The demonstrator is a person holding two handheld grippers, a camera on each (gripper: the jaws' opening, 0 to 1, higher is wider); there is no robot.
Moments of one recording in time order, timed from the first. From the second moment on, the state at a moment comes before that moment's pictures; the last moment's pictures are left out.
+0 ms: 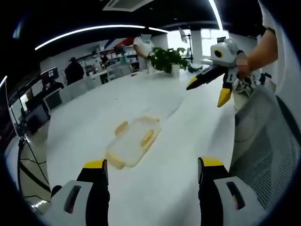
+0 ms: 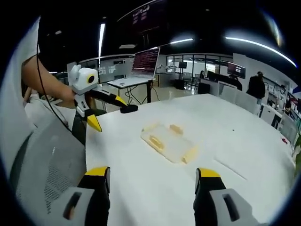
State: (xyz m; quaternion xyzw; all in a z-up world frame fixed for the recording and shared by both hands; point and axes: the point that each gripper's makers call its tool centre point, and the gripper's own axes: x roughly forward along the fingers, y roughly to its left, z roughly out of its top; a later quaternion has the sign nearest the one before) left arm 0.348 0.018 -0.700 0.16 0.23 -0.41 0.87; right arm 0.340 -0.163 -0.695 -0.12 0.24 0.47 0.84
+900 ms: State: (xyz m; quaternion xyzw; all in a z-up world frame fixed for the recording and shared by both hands) left arm 0.377 0.024 -0.706 0.17 0.24 -0.41 0.86; right arm 0.372 -0.144 -0.697 -0.15 0.24 0.50 0.82
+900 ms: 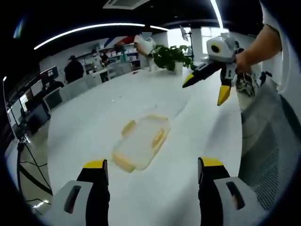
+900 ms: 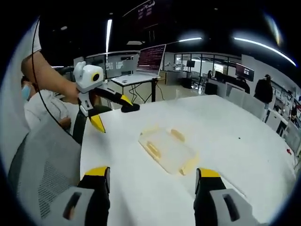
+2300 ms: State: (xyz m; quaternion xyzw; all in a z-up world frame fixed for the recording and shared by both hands) left arm 0.414 0.034 -0.716 0.19 0.24 -0.42 0.86; right arm 0.424 -0.126 -0.711 -0.19 0.26 0.53 0.78
